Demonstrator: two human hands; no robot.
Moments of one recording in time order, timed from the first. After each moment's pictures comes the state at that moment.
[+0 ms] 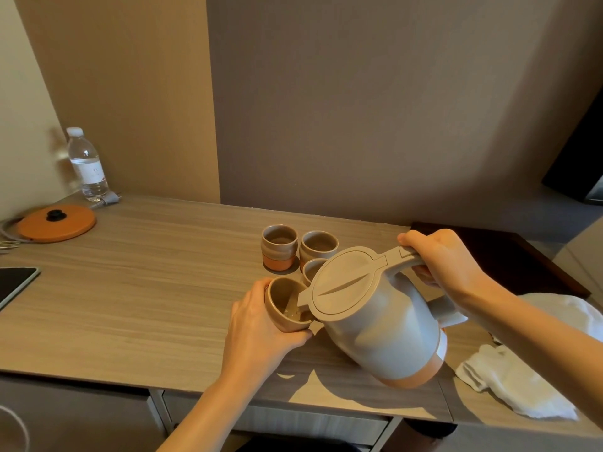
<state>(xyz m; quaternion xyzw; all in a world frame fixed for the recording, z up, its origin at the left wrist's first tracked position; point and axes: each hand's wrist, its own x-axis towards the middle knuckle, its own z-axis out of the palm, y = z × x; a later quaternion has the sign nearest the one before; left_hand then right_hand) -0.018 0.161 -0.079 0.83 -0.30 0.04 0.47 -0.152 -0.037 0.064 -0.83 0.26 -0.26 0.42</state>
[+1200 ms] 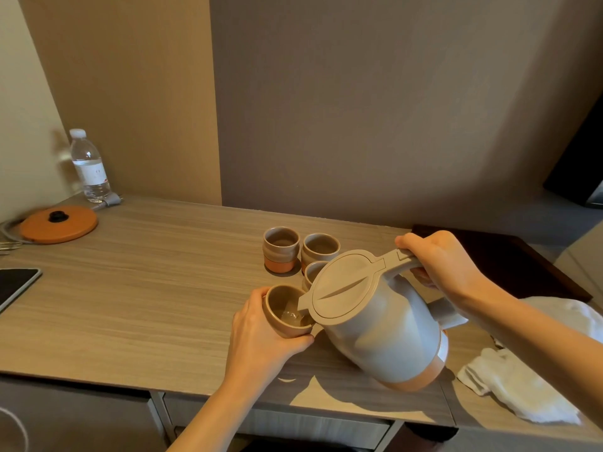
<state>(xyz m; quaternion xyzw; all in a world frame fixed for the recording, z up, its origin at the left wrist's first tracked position) -0.020 0.161 -0.088 0.81 -0.27 0.01 0.51 -0.147 -0.033 0.067 -0.84 0.25 -0.26 0.42</state>
